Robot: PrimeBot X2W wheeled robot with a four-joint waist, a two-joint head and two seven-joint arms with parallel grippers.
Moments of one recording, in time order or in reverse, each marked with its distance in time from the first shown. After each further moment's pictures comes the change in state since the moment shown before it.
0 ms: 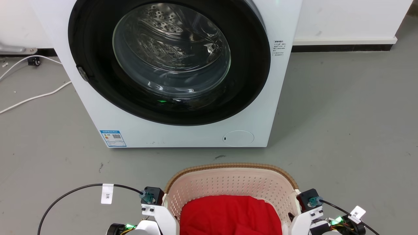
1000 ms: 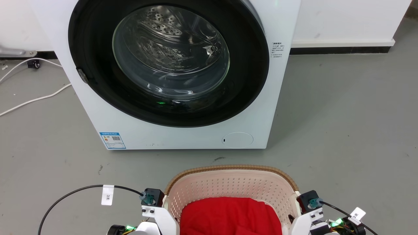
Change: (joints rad) left arm -0.005 0.003 -0.067 0.010 -0.065 0.000 -0.011; right arm 0.006 -0.004 0.011 0.000 0.015 0.000 0.003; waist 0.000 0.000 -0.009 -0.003
